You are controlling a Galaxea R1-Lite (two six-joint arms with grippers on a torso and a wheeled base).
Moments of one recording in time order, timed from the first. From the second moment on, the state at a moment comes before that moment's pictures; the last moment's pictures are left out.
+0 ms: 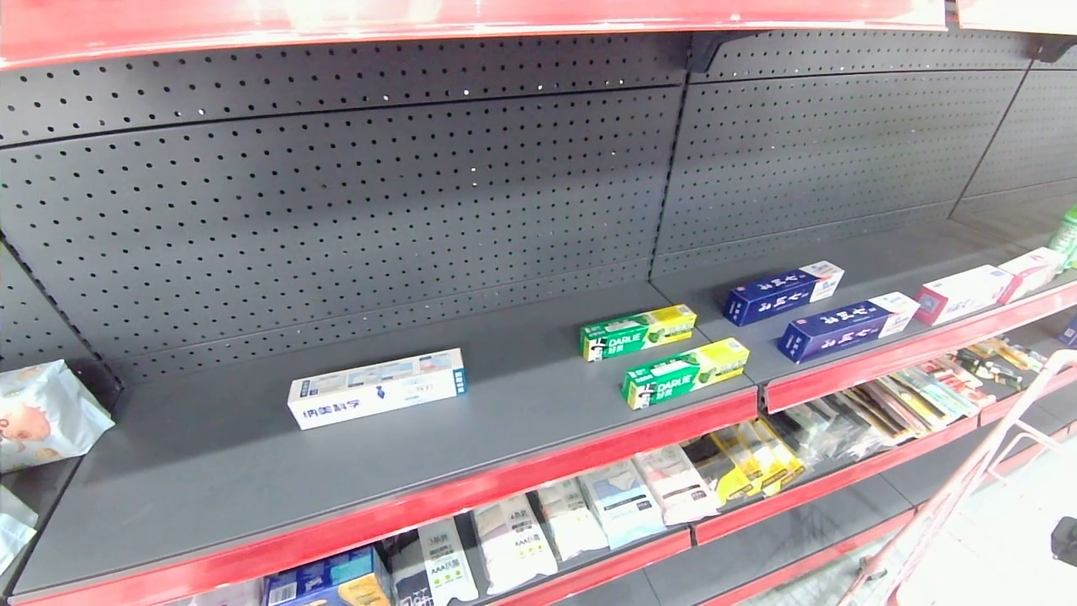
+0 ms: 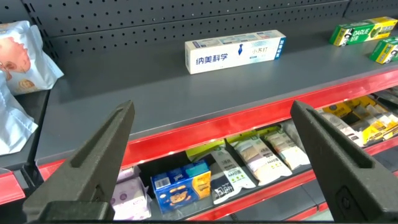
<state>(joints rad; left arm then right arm) 0.00 0.00 0.00 0.00 -0.06 -0.01 -1.00 2.17 -0.76 -0.03 0.20 -1.51</state>
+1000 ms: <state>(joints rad) 0.00 0.00 0.00 0.00 -0.06 -0.01 -1.00 2.17 -0.77 -0.03 0.20 -1.50</state>
